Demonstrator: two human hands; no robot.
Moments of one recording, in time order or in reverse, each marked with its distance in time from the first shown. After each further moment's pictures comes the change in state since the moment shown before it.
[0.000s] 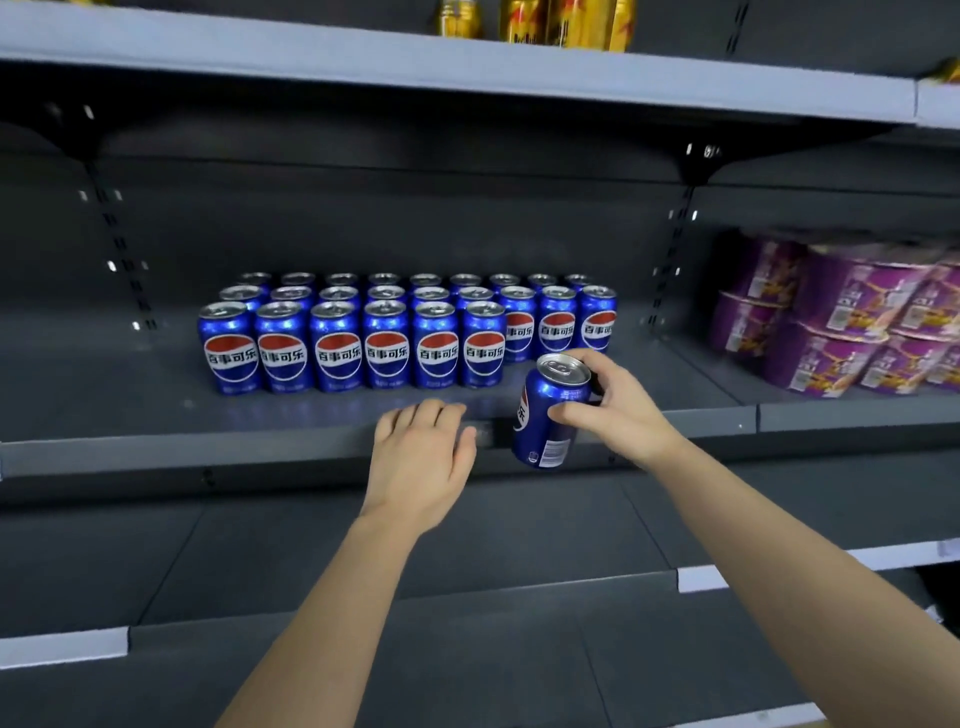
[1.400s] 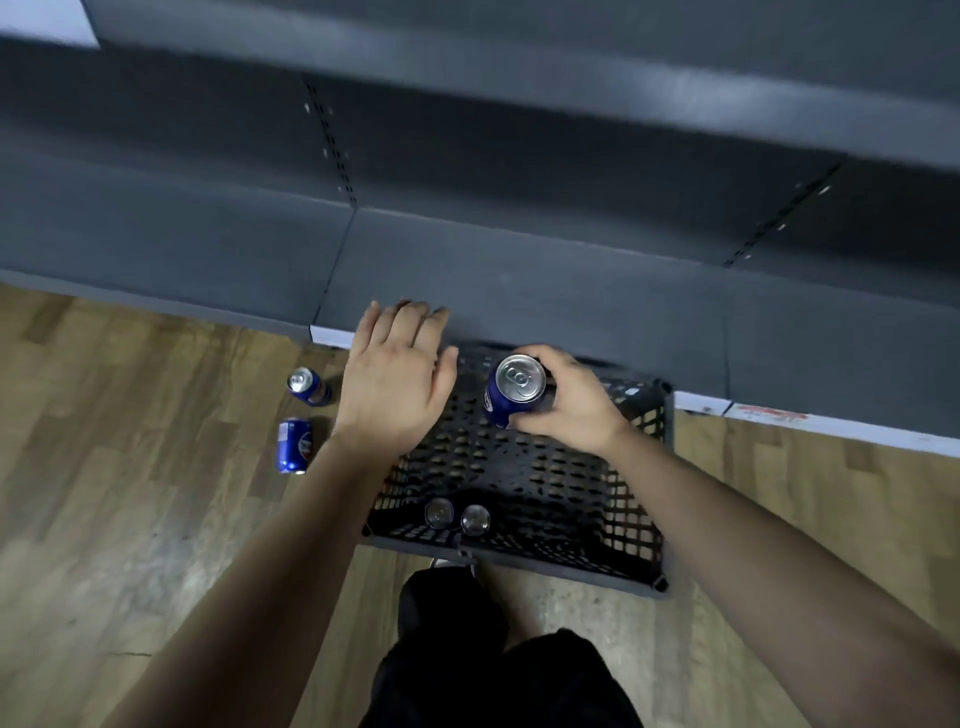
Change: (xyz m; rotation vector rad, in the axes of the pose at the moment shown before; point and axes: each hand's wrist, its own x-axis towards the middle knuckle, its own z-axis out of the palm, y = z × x) left_hand -0.412 -0.128 0.316 0.075 -0.316 -0.283; right_hand -0.259 0.440 0.388 -0.118 -0.568 0.202
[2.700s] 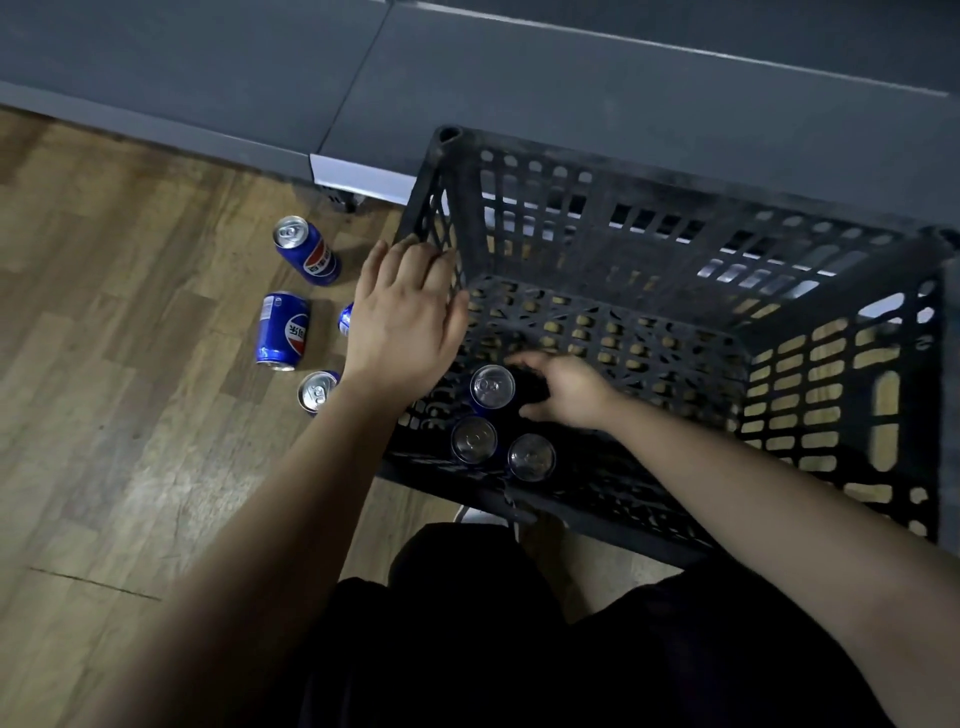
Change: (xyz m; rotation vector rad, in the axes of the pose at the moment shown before) left_hand -0.107 -0.080 0.266 0.121 -0.015 -0.105; right_hand 0.049 0.237 0.247 -0.287 -0.465 0.003
